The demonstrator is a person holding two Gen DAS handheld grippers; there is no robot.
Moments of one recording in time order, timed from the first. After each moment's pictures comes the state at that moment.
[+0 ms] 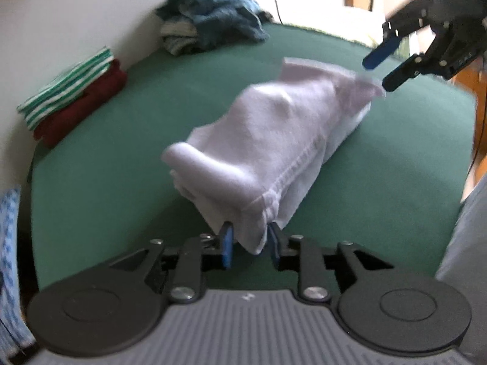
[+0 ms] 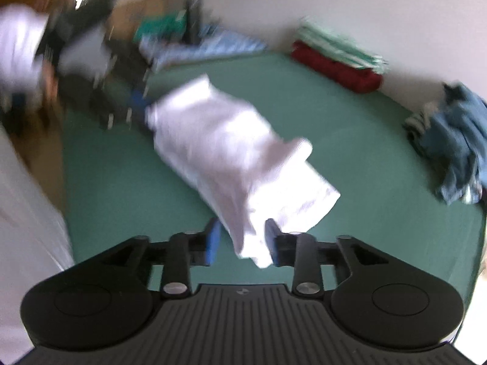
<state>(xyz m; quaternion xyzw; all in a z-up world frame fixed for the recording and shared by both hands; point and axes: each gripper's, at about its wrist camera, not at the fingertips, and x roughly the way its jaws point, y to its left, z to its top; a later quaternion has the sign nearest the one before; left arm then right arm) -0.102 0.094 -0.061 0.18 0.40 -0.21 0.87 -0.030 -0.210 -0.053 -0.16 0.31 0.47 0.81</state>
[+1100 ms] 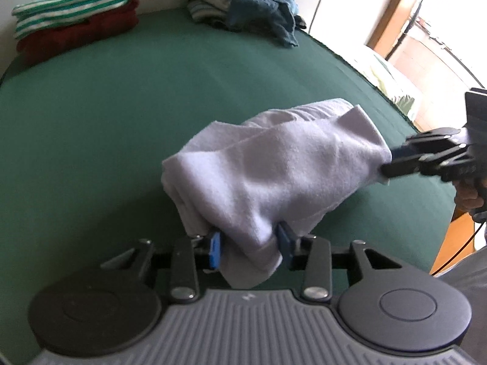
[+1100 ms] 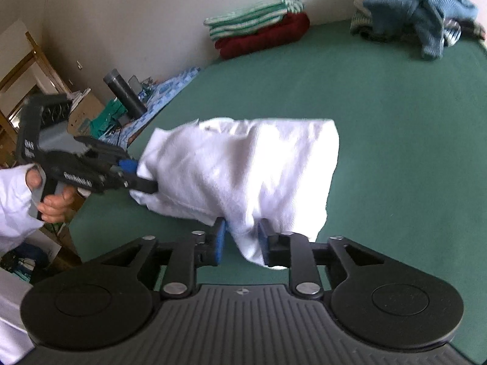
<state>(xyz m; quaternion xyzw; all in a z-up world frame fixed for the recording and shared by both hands) -0.046 0.119 -0.070 0.00 0.47 -0.22 0.85 -0.024 -0.216 -0.097 0.08 0.40 0.39 0.82</state>
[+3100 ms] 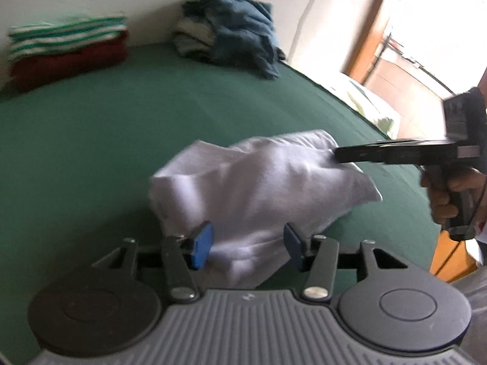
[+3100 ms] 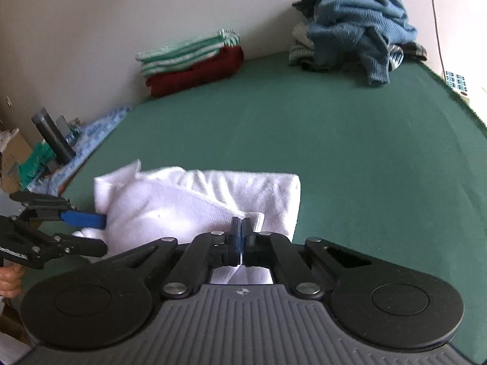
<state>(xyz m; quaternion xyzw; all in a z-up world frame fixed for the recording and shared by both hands) -0.042 0.151 -0.077 -0.01 0.39 -0.26 0.88 -0.011 -0.174 -0.106 0.10 0.36 0.23 0.90</state>
